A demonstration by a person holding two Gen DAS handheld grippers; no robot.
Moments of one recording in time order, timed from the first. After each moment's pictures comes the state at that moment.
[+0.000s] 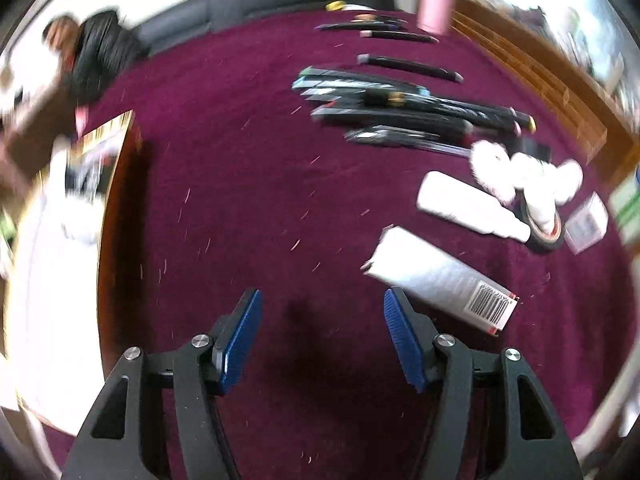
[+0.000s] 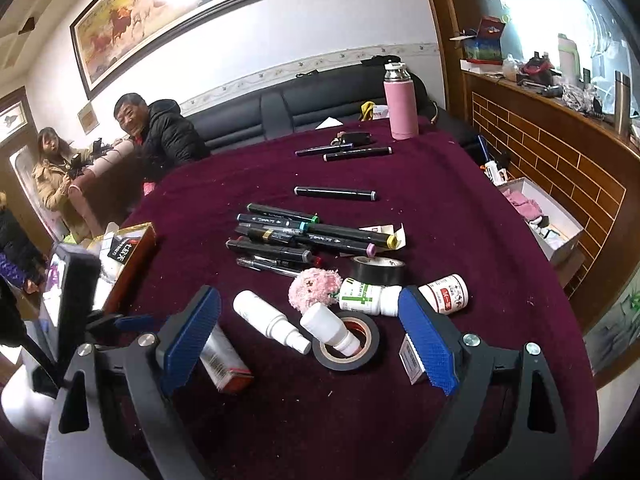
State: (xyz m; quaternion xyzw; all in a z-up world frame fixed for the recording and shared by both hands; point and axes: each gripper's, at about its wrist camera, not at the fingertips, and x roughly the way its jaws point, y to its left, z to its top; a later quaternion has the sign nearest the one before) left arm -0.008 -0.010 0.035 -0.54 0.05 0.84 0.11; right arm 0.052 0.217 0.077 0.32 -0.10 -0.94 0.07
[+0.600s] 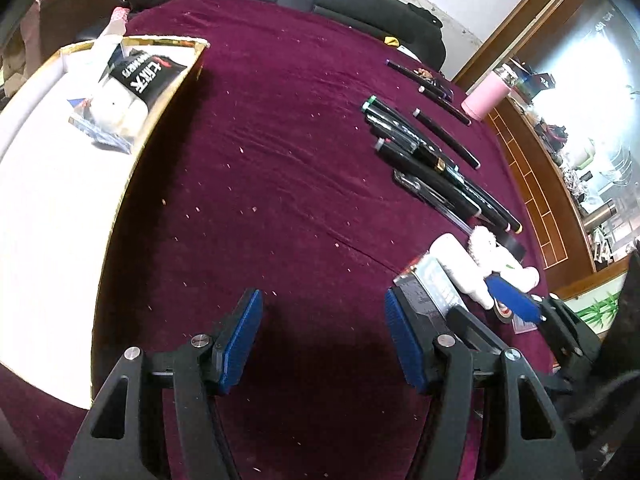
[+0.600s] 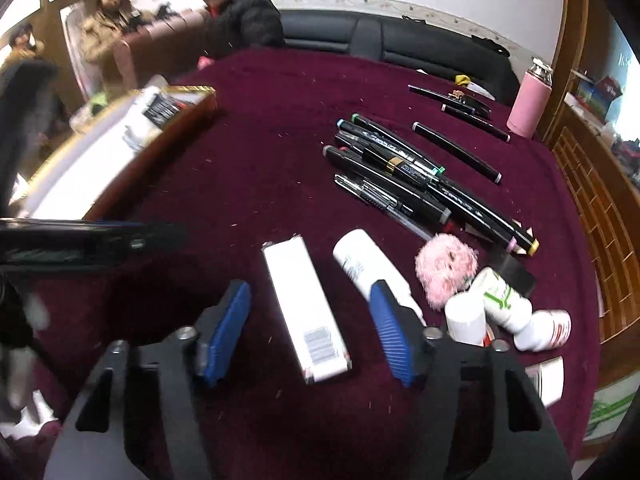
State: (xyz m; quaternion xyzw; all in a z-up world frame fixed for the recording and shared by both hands) left arm -0.009 -0.080 0.036 -0.52 -0.15 0.83 0.10; right arm 0.000 0.079 0.013 0.44 0.12 -0.87 0.16
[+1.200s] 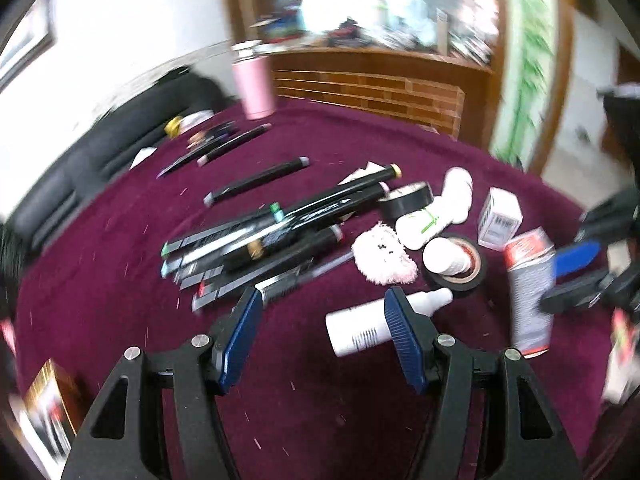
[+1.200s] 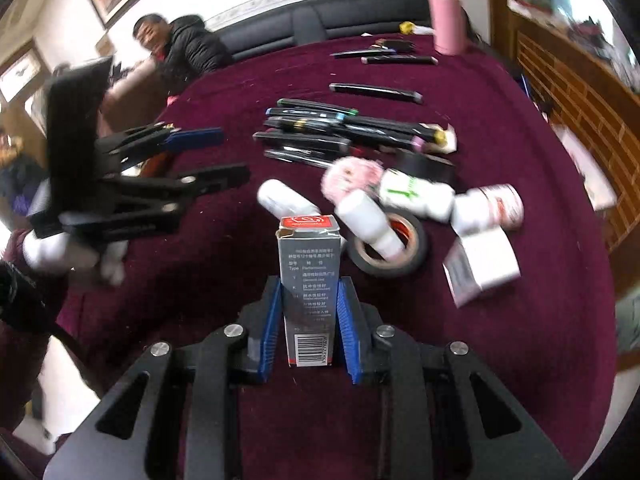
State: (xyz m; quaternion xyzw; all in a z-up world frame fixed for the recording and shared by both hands) left arm -0.051 0.067 0.067 -0.34 0.25 0.82 0.40; right arm 0.064 0.217 0.040 0.47 -0.10 -0.87 0.14
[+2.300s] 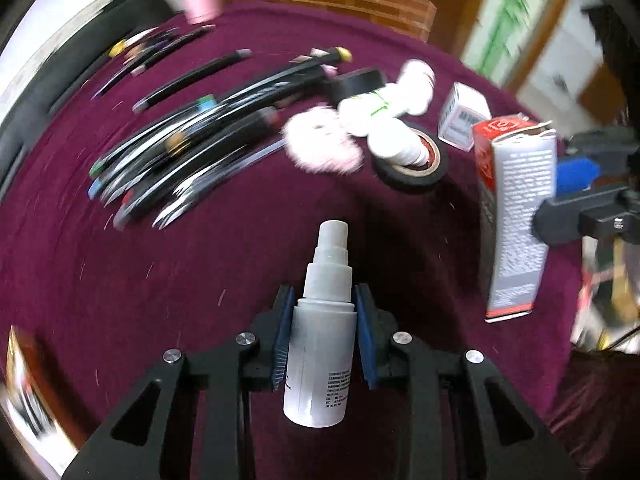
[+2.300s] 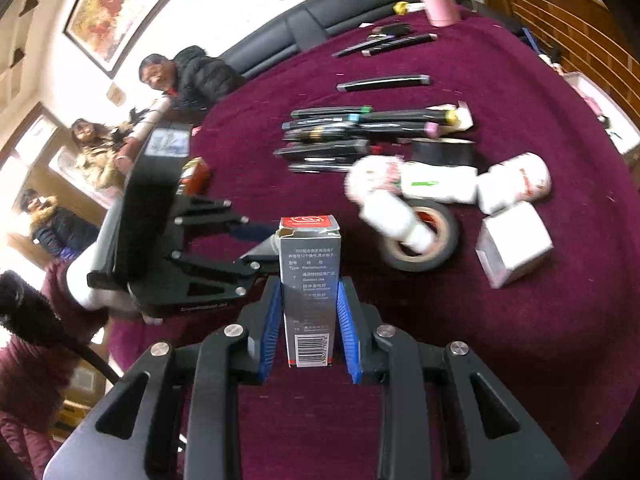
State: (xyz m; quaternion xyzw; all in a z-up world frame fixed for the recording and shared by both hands) left arm -0.016 0.034 0.057 -0.50 0.26 0.72 0.41; right arm 0.052 0.205 0.055 0.46 -0.19 -0.84 0.21
